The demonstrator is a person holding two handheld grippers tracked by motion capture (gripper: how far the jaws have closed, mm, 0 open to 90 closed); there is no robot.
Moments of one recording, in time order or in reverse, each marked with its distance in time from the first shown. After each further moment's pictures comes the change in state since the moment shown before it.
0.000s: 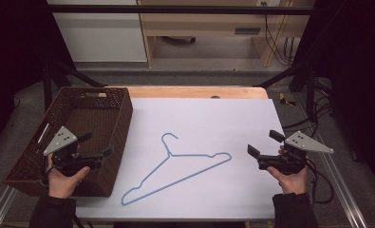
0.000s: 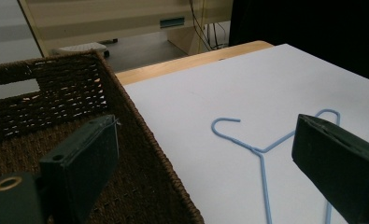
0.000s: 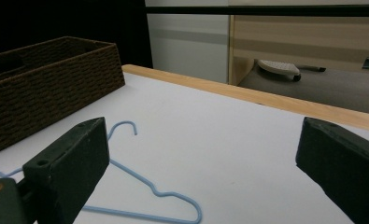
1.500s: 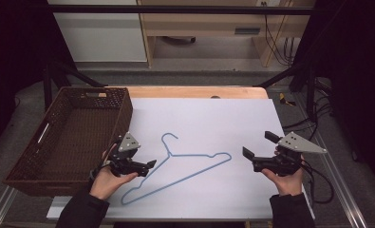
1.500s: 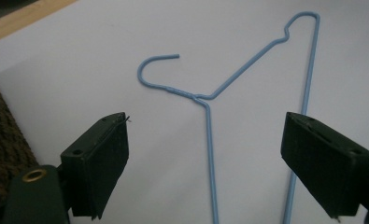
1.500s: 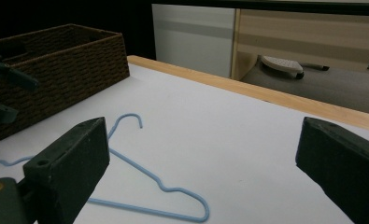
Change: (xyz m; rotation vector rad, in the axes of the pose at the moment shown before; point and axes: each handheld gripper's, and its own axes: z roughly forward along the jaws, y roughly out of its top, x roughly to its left) left arm -0.078 -0.009 0.097 0.375 -0.116 0.181; right arm 0.014 0.002 0.005 0.037 0.009 -0.031
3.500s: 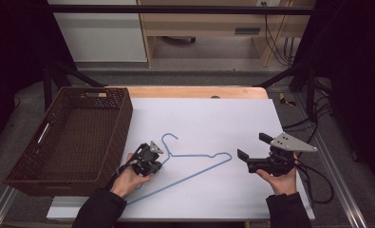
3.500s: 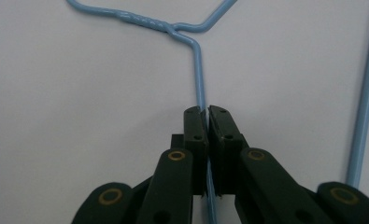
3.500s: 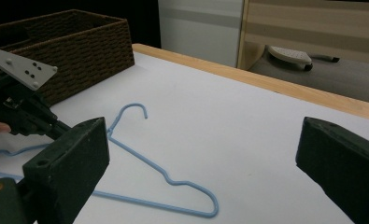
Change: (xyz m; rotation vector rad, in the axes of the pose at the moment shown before) left arm -0.009 -0.014 0.081 0.284 -0.051 0.027; right arm 0.005 -0.005 0.012 0.042 0.022 -0.013
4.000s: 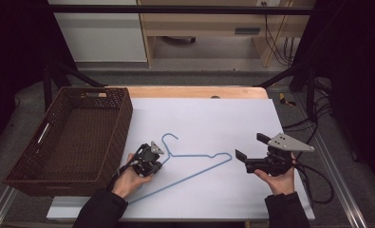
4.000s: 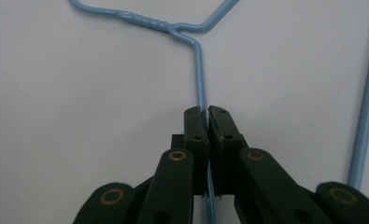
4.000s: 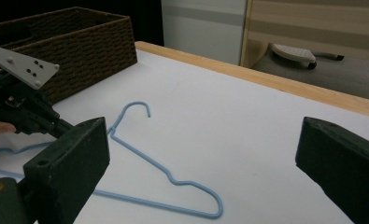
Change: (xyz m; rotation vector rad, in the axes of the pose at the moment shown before) left arm -0.003 0.001 -0.001 0.001 0.018 0.006; right arm 0.002 -0.001 0.005 0.012 0.013 -0.002
